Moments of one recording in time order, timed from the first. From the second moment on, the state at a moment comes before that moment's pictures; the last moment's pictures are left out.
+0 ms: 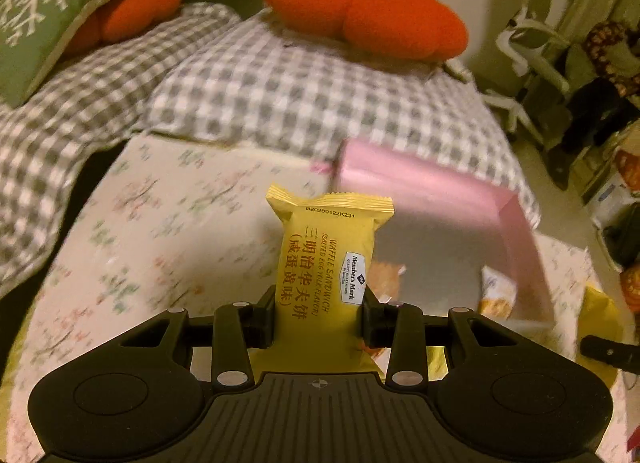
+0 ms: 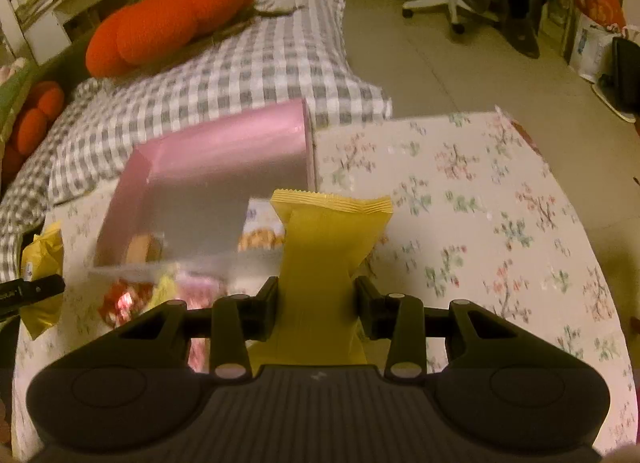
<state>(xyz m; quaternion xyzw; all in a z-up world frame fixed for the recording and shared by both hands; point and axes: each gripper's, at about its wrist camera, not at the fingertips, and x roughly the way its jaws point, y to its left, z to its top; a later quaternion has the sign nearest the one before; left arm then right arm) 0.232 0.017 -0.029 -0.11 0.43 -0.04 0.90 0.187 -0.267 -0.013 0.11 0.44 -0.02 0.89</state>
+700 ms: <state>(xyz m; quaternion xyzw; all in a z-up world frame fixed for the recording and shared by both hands) 0.304 -0.054 -0.074 -0.14 0.44 -0.14 0.88 0.268 -0.240 -0.031 0.16 0.39 0.05 0.90</state>
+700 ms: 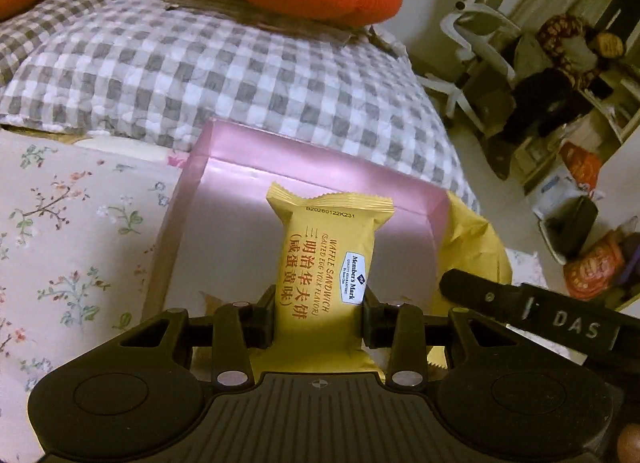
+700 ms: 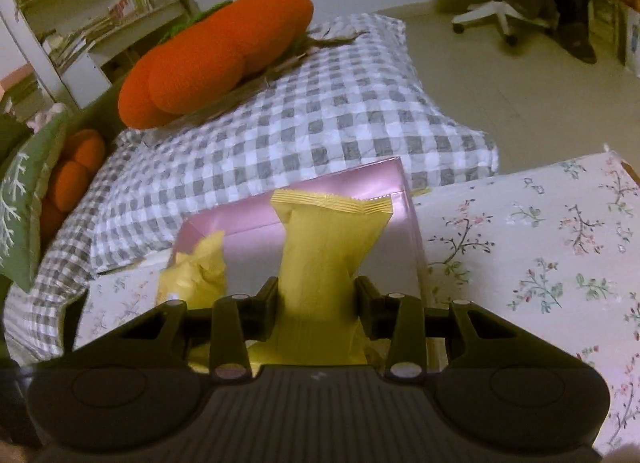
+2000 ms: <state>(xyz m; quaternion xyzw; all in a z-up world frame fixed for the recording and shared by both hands) 0.217 0.009 -0.012 -0.10 0.45 -0.10 0.88 0.197 -0.233 0.019 0.15 0.43 0.04 0.89</state>
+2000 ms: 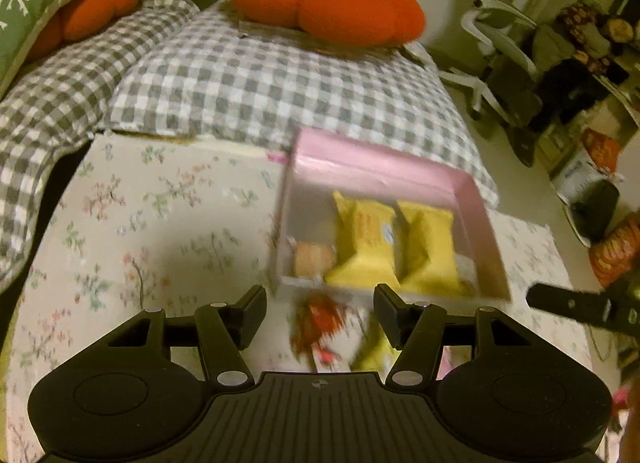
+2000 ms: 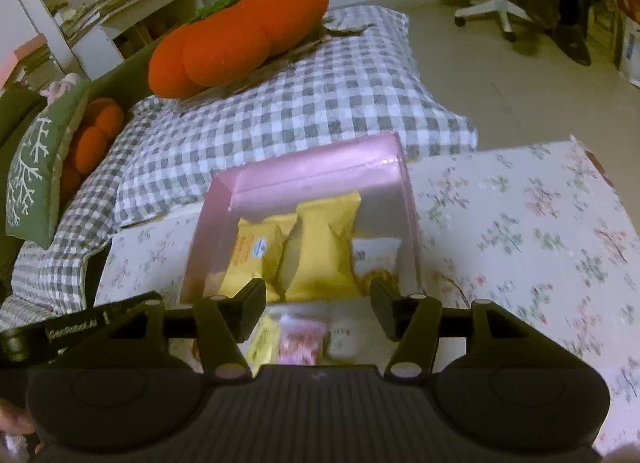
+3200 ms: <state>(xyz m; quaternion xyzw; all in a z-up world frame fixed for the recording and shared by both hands) 0.105 -0.051 -0.070 0.23 0.45 -0.30 0.81 0.155 -0.252 -0.018 0.18 0.52 0.01 0.83</state>
